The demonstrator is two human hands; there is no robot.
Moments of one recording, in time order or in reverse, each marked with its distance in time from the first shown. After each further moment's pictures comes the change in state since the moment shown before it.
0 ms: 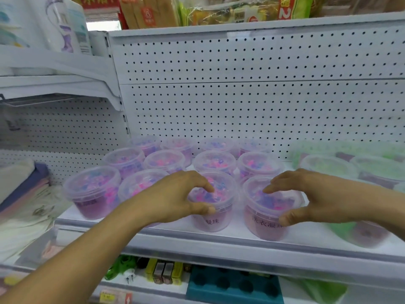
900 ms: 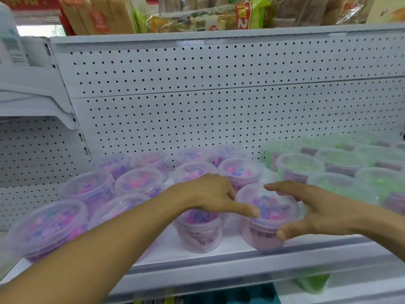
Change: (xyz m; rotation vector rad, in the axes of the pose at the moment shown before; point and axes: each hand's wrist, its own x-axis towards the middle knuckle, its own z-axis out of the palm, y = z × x) left_hand 0.093 0.043 0.009 0.114 -0.376 0.176; right_hand -0.019 -0.008 0.022 0.336 0.131 0.299
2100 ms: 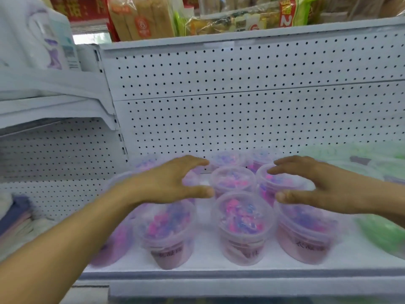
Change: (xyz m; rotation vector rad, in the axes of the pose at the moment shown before) left_hand -0.093 -0.109 -0.039 -0.133 0.291 -0.078; right_hand 0.064 -0.056 -0.014 -0.136 0.093 -0.201
